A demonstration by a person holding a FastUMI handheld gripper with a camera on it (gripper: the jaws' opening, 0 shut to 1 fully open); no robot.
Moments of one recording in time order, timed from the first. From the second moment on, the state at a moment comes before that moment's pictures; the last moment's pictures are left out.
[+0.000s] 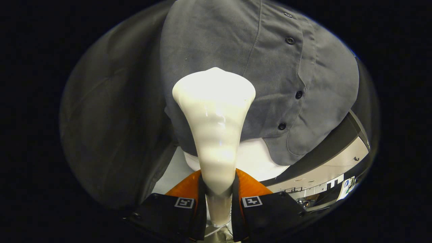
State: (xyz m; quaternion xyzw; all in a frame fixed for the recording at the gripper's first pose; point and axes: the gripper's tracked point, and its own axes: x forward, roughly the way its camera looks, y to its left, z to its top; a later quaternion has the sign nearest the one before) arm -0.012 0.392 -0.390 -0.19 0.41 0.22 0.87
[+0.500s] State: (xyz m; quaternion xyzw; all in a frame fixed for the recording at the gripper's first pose) arm -0.009 0.391 -0.330 -0.15 0.37 0.23 0.89
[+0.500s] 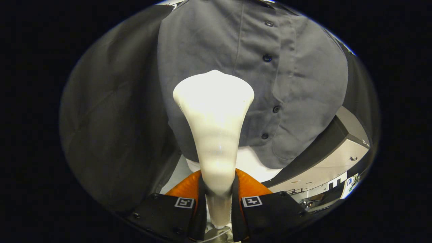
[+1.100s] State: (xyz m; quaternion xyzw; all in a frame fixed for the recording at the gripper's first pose) arm 0.022 0.366 -0.178 -0.09 0.27 0.21 0.93
